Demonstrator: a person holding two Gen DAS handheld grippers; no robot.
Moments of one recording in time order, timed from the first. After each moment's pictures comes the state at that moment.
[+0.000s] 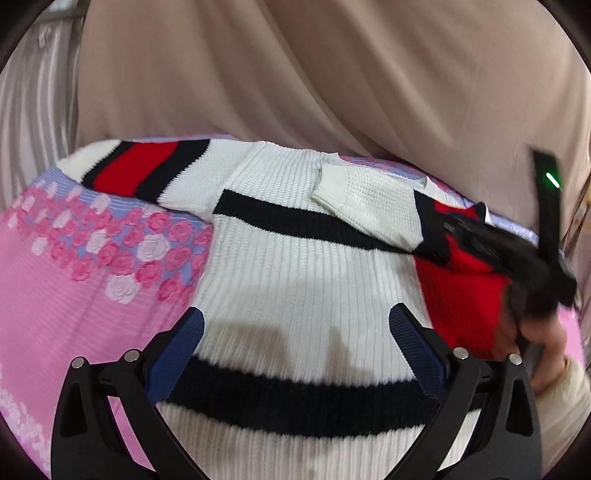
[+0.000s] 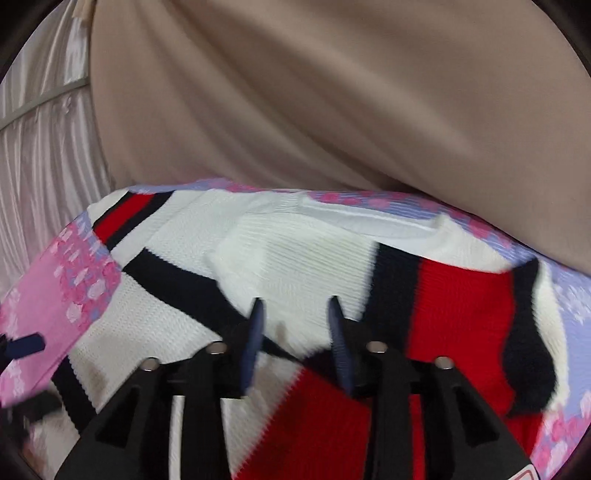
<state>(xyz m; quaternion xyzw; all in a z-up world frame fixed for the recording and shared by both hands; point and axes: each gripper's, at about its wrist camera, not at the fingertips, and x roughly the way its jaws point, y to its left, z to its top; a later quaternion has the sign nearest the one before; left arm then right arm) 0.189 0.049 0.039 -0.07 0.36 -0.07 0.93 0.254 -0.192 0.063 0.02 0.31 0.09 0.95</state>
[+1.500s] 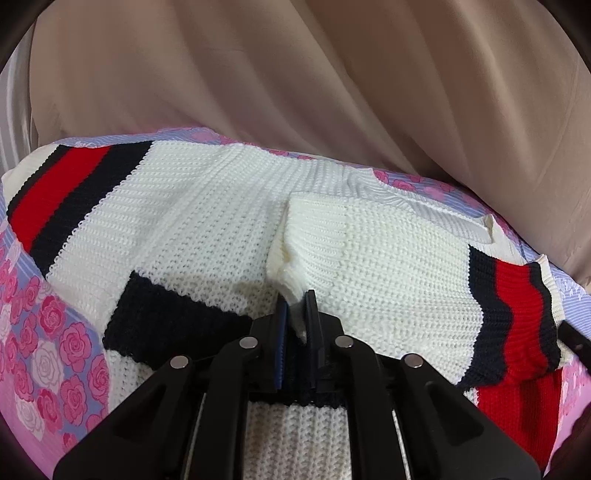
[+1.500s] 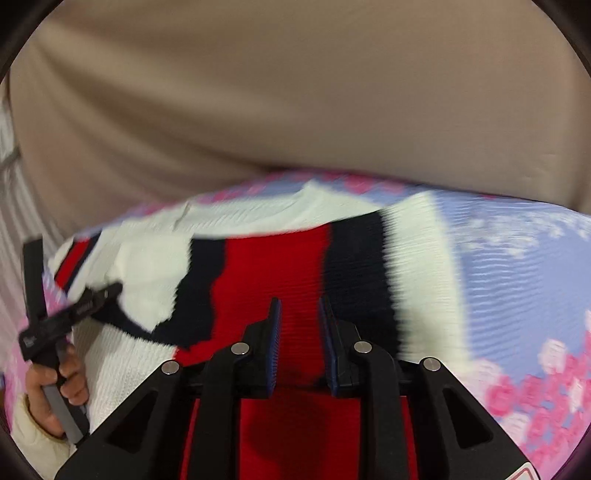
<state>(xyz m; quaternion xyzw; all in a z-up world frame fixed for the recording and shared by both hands) 0.357 0.012 -0.002 -0.08 0.38 -0.04 0.92 0.254 -0.290 0.056 0.09 0.39 0.04 0.92</state>
